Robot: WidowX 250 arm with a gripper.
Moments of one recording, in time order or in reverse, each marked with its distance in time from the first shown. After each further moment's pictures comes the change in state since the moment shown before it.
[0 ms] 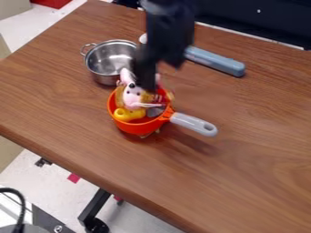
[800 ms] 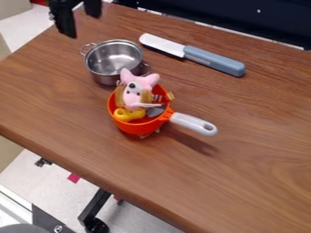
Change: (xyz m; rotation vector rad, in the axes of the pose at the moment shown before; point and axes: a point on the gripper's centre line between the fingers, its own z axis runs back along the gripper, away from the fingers) arm -0.142 0.020 -0.010 -0.067 0.083 0.085
